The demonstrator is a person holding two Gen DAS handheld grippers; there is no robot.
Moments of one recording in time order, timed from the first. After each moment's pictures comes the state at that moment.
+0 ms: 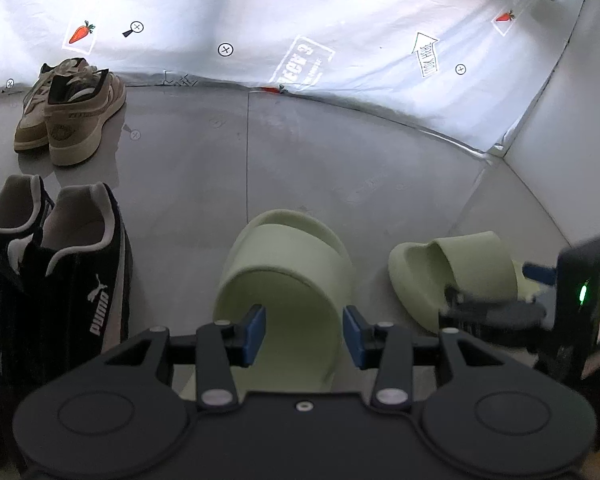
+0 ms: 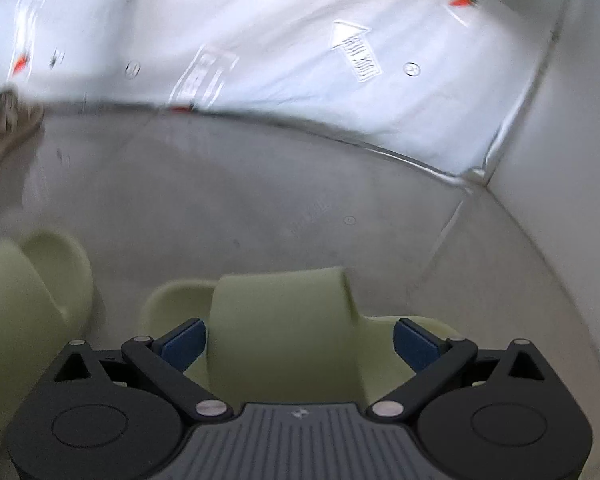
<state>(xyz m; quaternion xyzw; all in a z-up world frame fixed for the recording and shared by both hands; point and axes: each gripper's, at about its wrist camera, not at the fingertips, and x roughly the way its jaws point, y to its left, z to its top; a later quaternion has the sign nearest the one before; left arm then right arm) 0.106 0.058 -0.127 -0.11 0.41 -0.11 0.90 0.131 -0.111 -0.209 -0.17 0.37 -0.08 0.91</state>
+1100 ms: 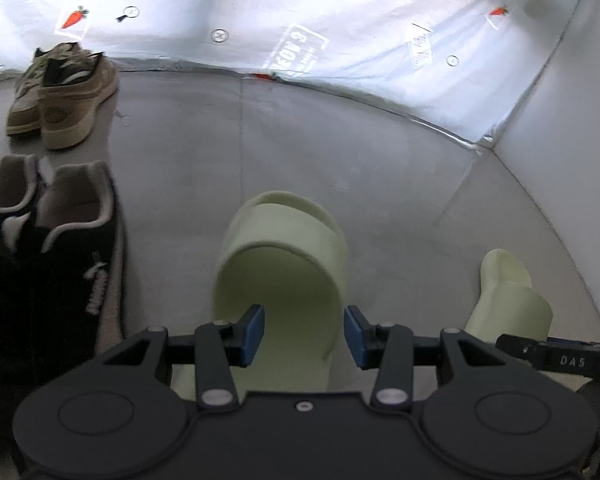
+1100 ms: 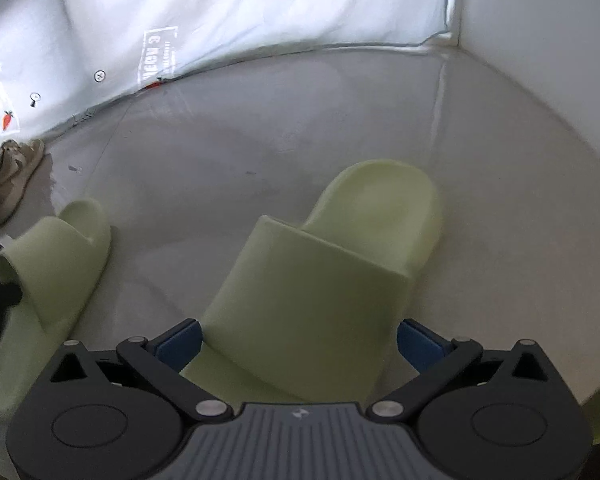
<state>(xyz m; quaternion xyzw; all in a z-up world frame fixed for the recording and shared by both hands) 0.096 0.071 -0.135 -0.12 0.42 -0.13 0.89 0.055 -0.198 -0.194 0.08 0.46 -0.05 0.88</state>
